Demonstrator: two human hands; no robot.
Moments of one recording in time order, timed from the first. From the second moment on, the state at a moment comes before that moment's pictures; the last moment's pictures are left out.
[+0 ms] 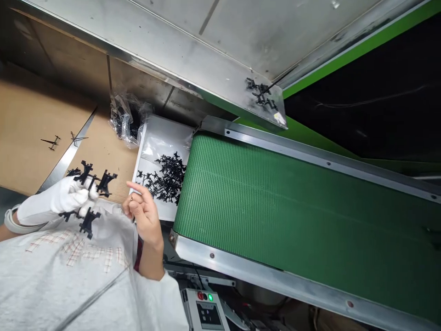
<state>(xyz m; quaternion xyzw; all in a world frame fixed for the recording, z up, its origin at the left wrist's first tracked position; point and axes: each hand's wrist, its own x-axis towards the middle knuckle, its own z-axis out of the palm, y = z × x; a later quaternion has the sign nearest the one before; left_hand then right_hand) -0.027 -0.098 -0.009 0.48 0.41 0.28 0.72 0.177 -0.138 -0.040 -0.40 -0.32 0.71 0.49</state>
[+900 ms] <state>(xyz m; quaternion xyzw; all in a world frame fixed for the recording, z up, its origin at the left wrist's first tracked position) -0.040 -0.103 0.014 0.49 0.30 0.21 0.79 0.182 -0.121 -0.001 -0.29 -0.67 0.42 0.54</state>
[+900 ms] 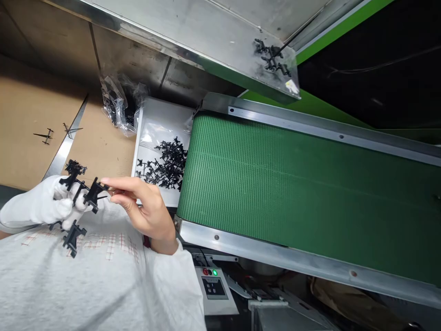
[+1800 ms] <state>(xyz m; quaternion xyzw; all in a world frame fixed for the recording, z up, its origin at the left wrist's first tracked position) -0.049 -0.107 0.014 0.47 0.35 0.08 0.81 0.184 -0.119 0.006 -0.24 -0.66 0.46 0.54</state>
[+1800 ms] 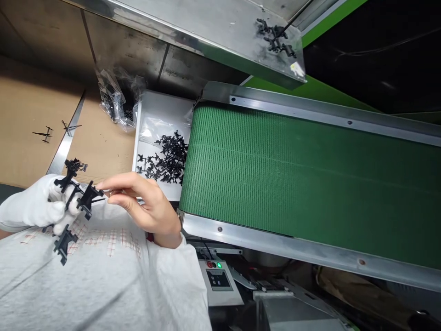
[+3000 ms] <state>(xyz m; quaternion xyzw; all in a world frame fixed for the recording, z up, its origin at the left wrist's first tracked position) -0.046 -0.104 0.007 0.53 0.41 0.19 0.72 0.176 -0.134 -0.003 -0.25 -0.65 0.52 0.49</state>
